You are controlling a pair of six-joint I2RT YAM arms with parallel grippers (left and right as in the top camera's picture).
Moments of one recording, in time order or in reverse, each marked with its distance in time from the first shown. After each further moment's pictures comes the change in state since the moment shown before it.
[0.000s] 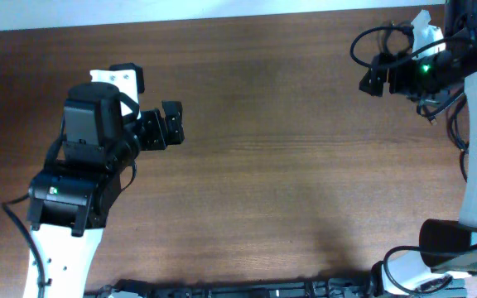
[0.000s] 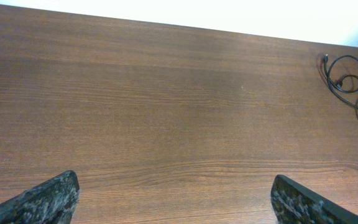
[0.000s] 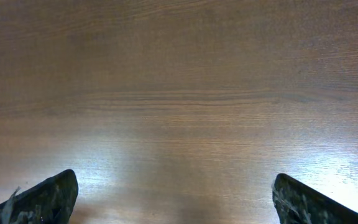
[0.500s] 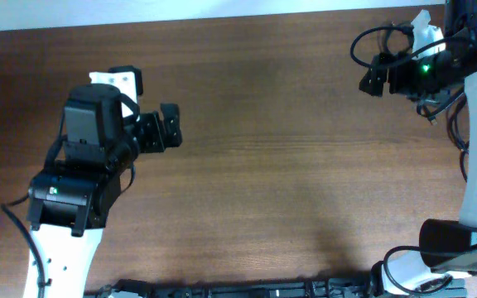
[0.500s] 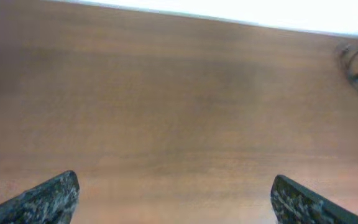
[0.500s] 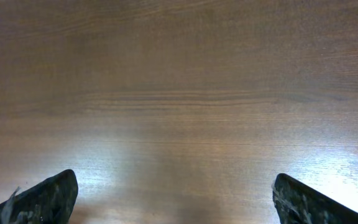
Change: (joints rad) left arm 0.000 0.000 0.000 -0.066 -0.050 0.000; right arm 0.000 0.000 0.000 0.000 0.000 0.000
